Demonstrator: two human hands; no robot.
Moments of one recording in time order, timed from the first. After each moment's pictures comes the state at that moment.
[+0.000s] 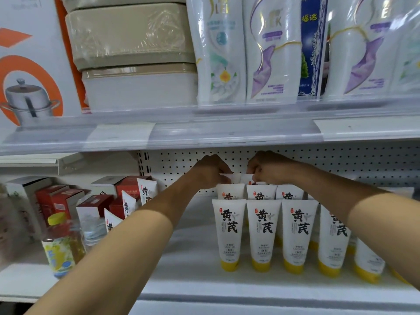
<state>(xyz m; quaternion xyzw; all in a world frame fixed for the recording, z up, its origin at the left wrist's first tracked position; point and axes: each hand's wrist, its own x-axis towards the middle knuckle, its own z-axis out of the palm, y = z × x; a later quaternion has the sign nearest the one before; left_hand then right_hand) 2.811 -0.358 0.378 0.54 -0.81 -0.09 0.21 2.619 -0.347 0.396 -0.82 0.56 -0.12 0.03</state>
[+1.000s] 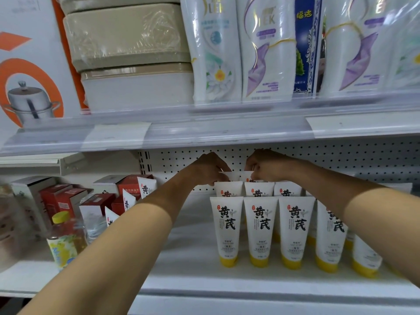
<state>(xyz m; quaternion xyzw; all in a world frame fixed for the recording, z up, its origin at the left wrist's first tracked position) 2.813 -0.367 0.378 0.56 -0.77 -0.22 0.23 2.618 -0.347 0.395 -0.83 0.55 -0.11 0.03</state>
